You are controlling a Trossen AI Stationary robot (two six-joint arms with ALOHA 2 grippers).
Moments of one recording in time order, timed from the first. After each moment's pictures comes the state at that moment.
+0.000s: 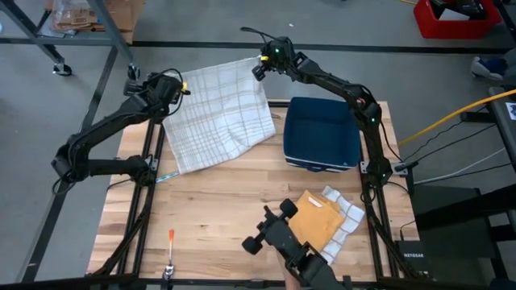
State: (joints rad) left arm 0.82 1.07 0.96 -0.69 -1.18 -0.11; right arm -0.74 2.15 1.96 -0.24 0.12 -0.12
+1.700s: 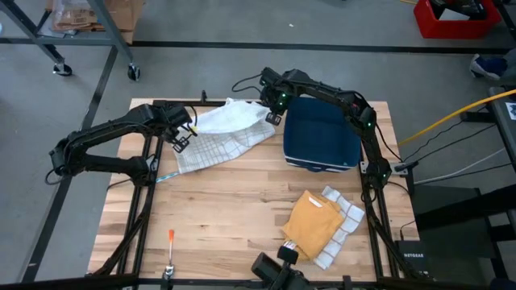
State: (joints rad) left arm 0.54 1.07 0.95 -1.29 -0.42 -0.29; right arm -0.60 2.17 1.96 -1.10 -0.04 -0.22
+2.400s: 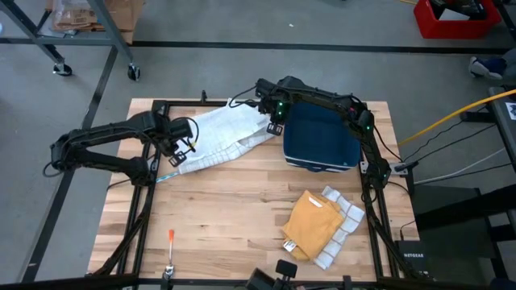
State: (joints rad) left arm 0.36 1.07 0.95 -1.43 -0.28 -0.37; right arm -0.52 2.17 1.96 -1.23 -0.03 -0.22
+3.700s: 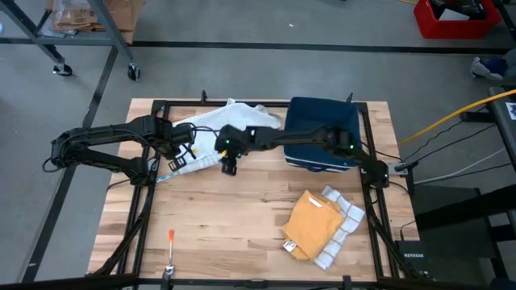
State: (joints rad) left arm 0.26 1.07 0.95 -1.40 -0.30 -0.30; right arm -0.13 2.33 1.96 -0.45 -0.08 -0.02
